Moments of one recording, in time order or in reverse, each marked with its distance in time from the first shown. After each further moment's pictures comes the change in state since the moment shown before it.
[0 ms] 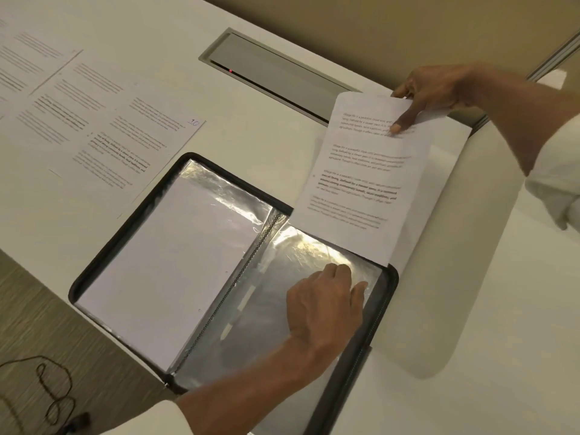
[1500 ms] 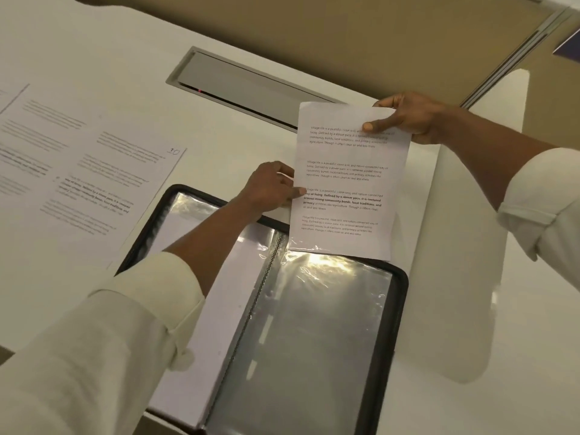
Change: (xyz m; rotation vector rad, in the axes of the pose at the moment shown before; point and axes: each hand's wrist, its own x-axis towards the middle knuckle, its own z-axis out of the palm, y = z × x) left_hand 0.247 -0.139 -0.013 -0.839 -0.594 -0.303; right_hand 0.006 -0.006 0.013 0.669 0.086 0.134
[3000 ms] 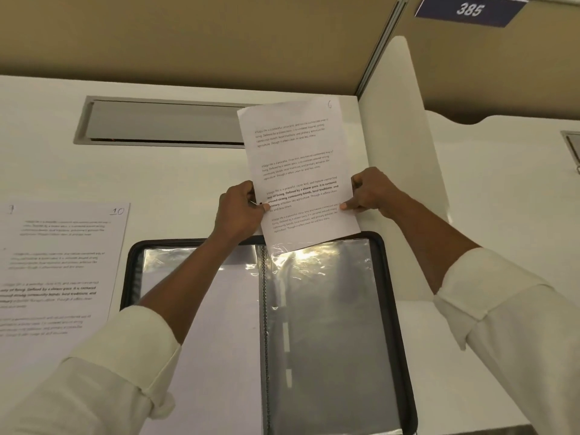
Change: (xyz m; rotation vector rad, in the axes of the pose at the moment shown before) left_hand 0.002 -0.004 0.003 0.343 -0.050 0.286; right_hand -0.111 0.116 0.092 0.013 0.474 0.410
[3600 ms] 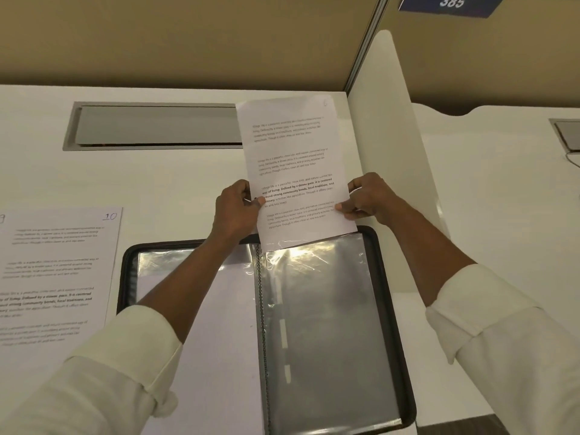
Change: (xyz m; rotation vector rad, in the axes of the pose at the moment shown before) left_hand -0.002 0.004 0.008 -0.090 0.014 -0.035; right_hand -0.026 0.014 0.005 0.214 0.046 0.077
